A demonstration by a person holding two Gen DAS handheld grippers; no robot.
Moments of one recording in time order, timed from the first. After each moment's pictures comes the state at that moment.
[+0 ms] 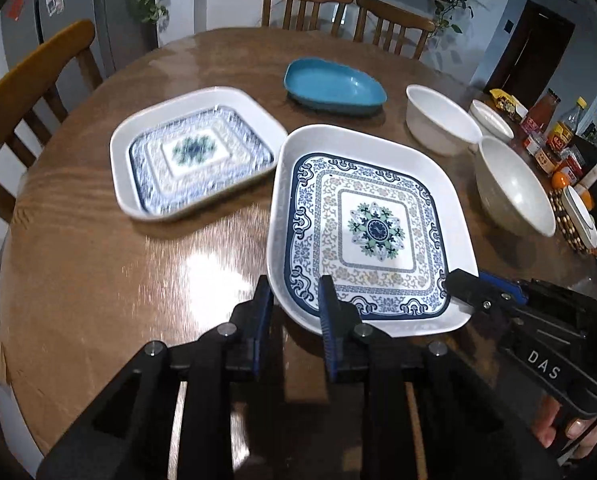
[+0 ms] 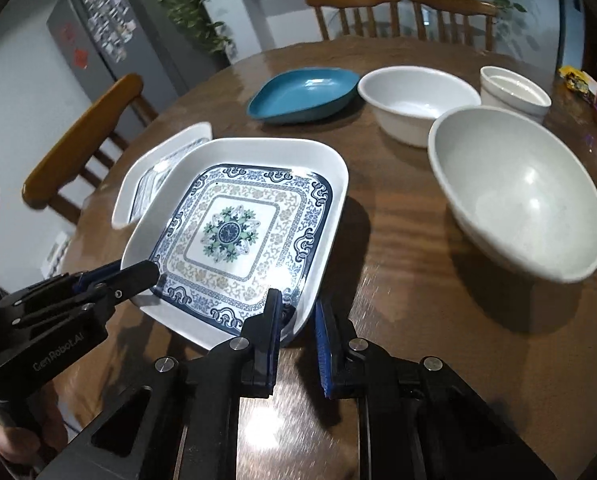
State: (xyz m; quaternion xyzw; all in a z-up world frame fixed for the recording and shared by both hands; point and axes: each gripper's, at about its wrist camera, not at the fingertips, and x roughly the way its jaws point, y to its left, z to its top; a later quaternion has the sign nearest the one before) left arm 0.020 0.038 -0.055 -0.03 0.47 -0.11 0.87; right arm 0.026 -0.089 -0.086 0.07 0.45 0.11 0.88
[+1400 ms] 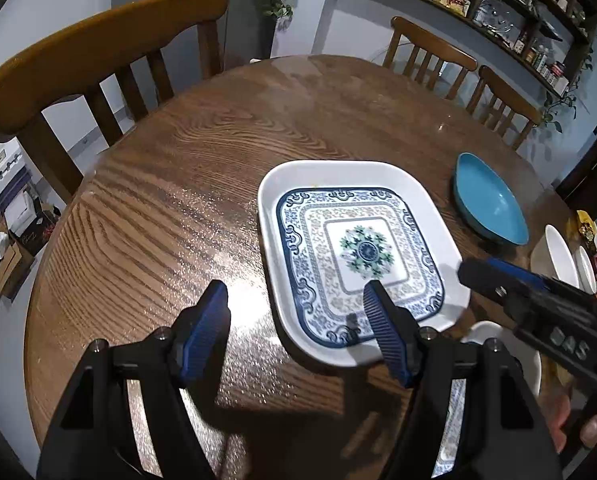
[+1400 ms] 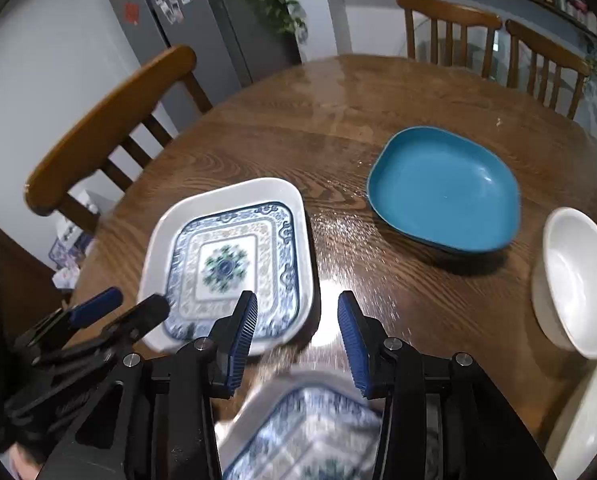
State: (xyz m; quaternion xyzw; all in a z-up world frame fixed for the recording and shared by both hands) left arm 0.091 0.134 -0.049 -0.14 0.44 0.06 0.89; right arm 0.172 0.022 -0.062 0.00 0.46 0.20 0.86
